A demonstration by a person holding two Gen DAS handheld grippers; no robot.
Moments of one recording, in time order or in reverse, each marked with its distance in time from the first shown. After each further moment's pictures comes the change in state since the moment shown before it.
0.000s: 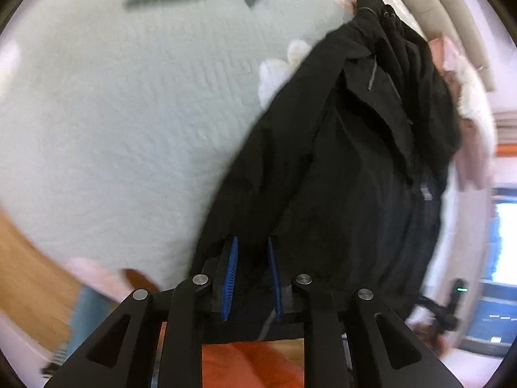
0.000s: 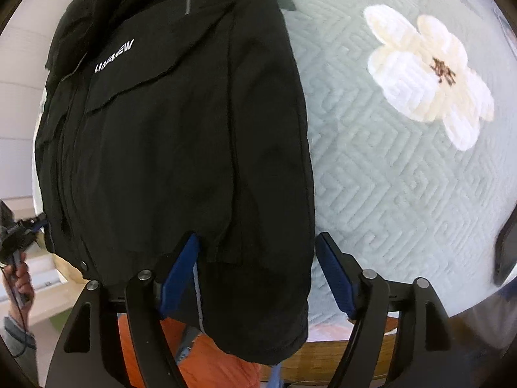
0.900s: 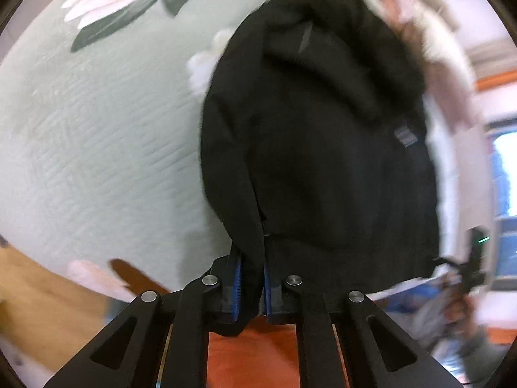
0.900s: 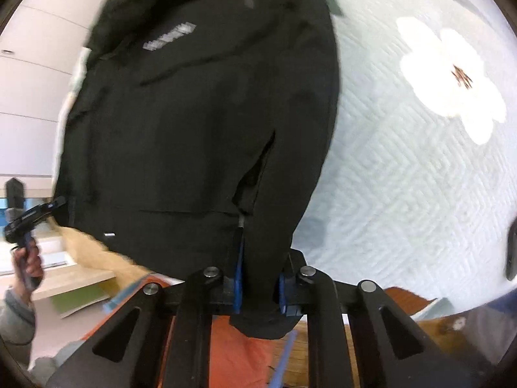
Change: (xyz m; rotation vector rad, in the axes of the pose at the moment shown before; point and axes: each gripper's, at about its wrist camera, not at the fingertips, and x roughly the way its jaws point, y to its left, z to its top) left arm 0.001 -0.049 -0.003 0.216 0.024 -0.121; right arm -0.026 0.046 -0.012 -0.068 -0.027 0.190
